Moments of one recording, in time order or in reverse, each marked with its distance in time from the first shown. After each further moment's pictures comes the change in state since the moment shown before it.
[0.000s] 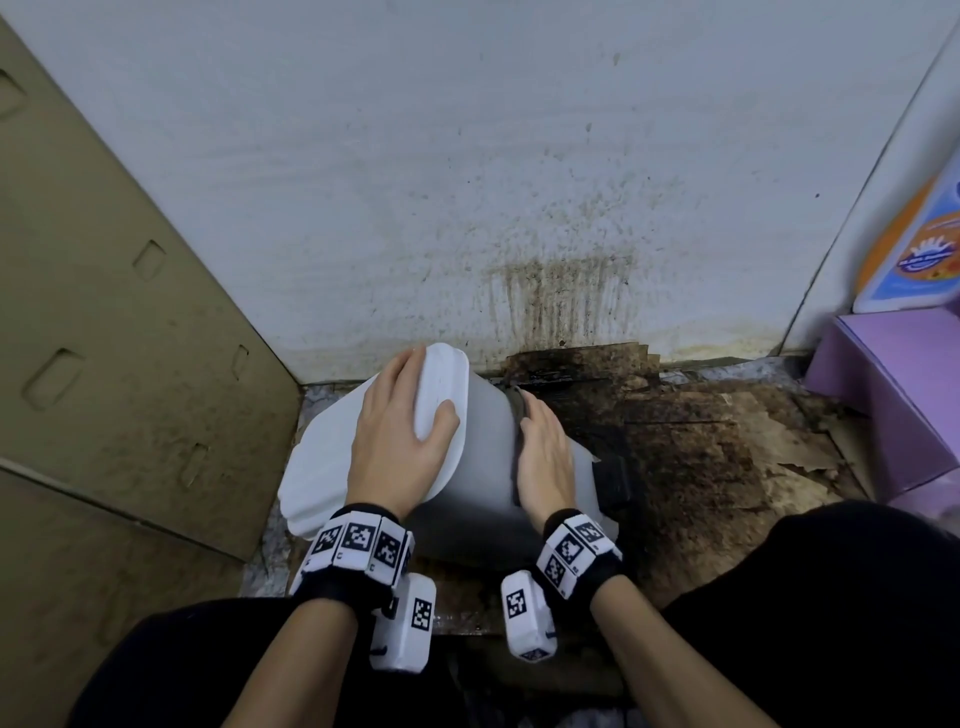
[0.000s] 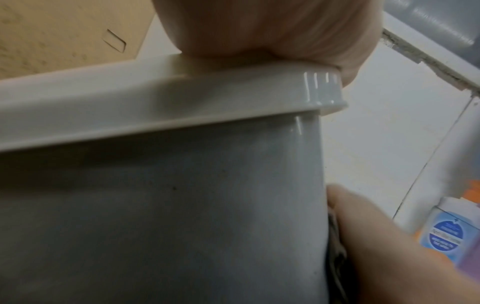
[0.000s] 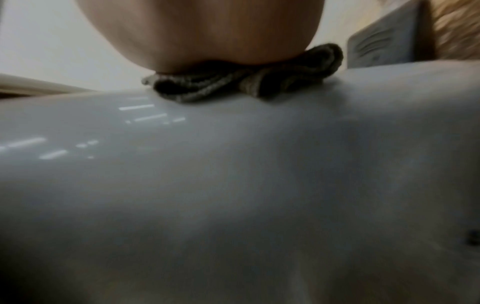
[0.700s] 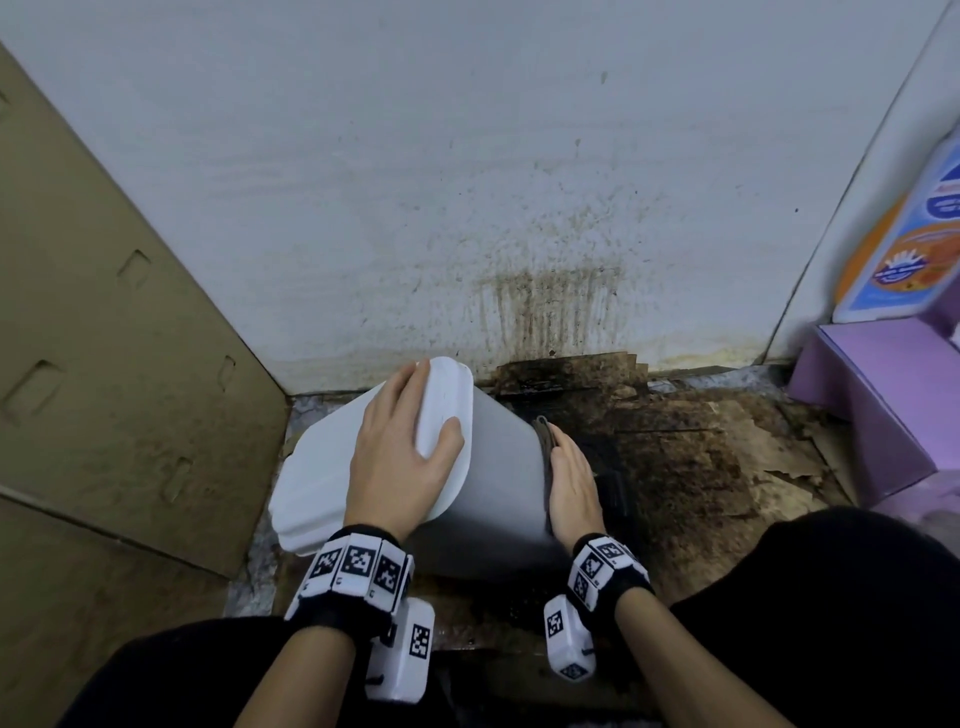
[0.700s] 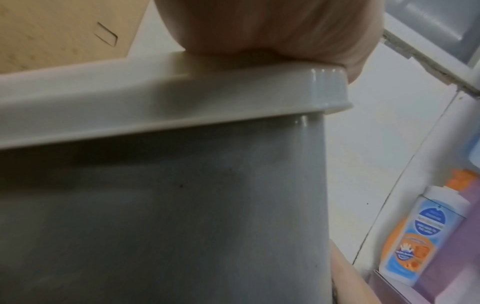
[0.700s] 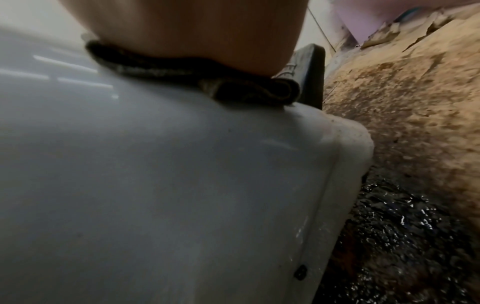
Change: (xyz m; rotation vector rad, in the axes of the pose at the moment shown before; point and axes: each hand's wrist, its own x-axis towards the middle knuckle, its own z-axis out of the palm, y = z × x) left_hand -0.006 0.003 0.002 -0.015 -0.002 0.031; right_hand 0.005 0.058 -0.028 -0.052 0.004 0.029
